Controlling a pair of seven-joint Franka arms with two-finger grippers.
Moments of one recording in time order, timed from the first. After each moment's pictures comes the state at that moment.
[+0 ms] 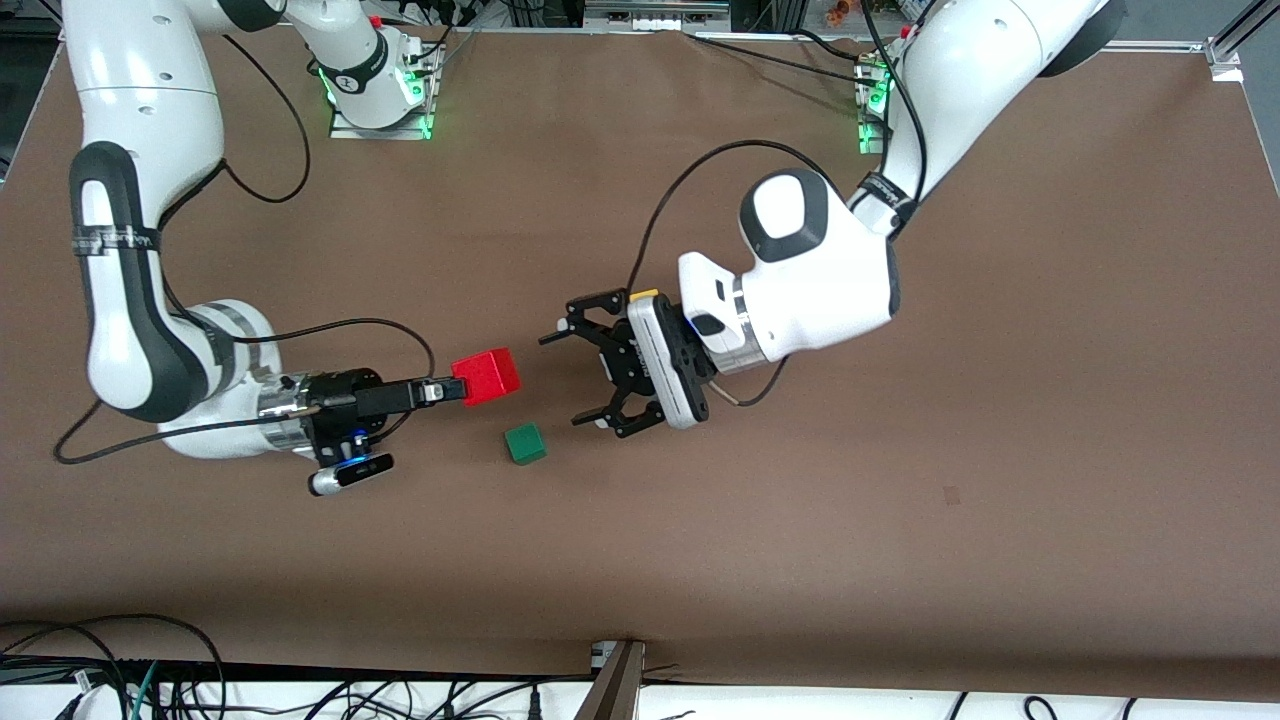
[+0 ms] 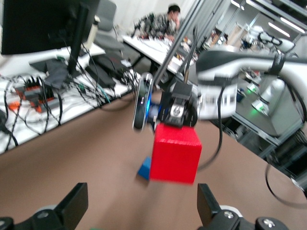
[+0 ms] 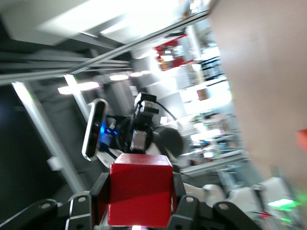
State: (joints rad) left arm -0.15 0.79 -0.66 -1.22 -0.73 2.55 0.88; right arm 0.11 0.75 -0.04 -1.38 1.63 1.46 -0.24
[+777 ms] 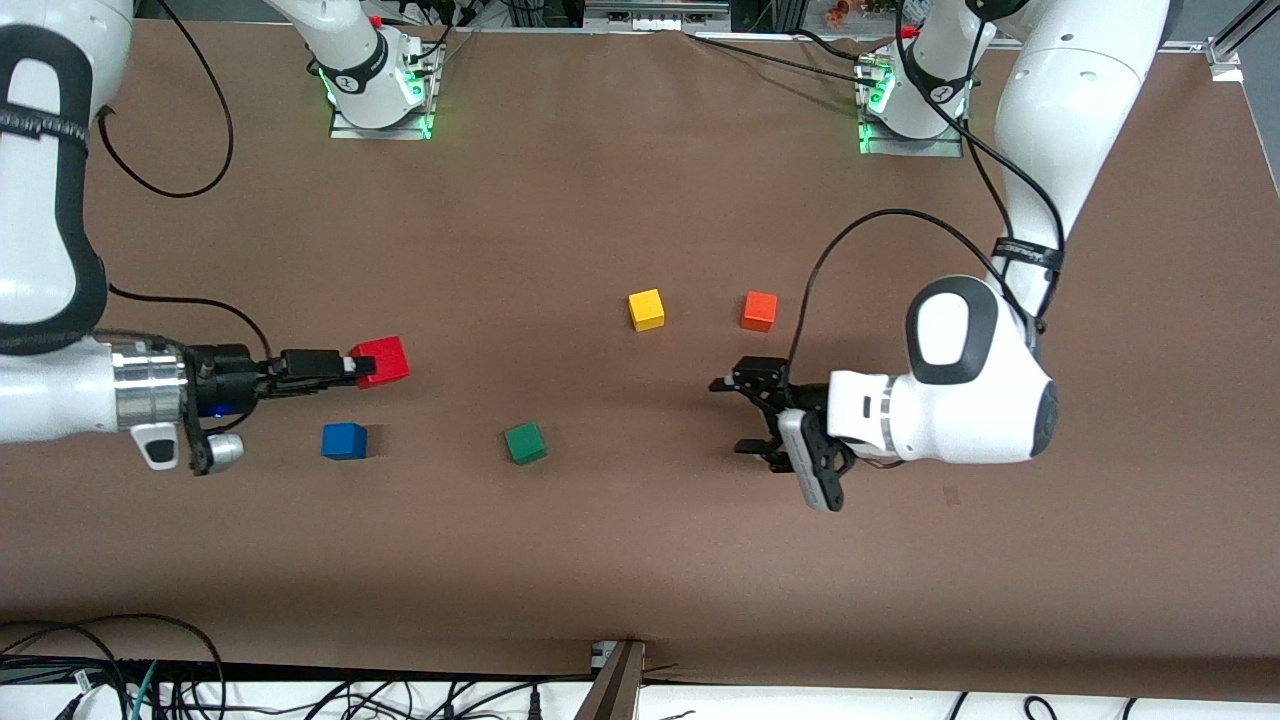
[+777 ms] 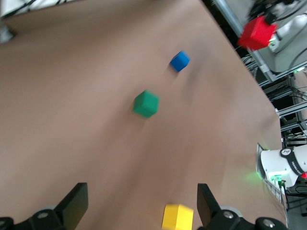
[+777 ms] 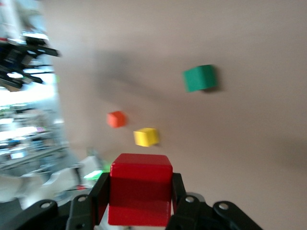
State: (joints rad) left arm -0.11 0.78 -0.23 -1.18 -0.73 1.90 0.76; right arm 0.08 0.57 -0.13 -1.25 0.77 1.48 -0.26
